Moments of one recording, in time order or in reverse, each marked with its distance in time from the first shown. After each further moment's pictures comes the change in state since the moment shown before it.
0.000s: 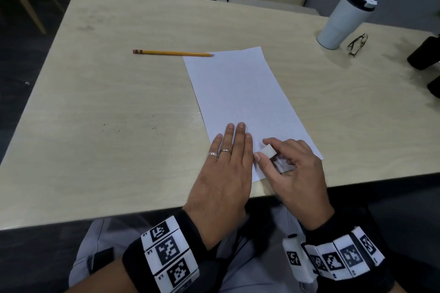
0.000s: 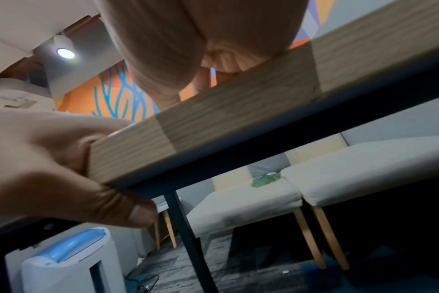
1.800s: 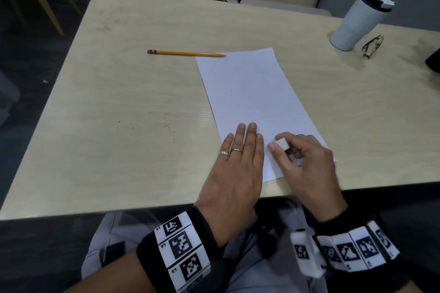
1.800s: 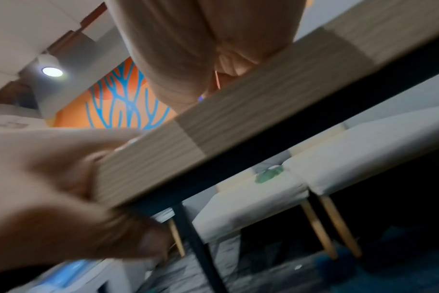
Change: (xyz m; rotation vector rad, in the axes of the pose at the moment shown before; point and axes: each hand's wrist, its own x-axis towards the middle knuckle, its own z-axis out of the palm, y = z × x) left_hand 0.001 0.000 0.003 0.021 0.005 -0.004; right_hand 0.018 0.005 0.000 -0.035 0.006 -0.033
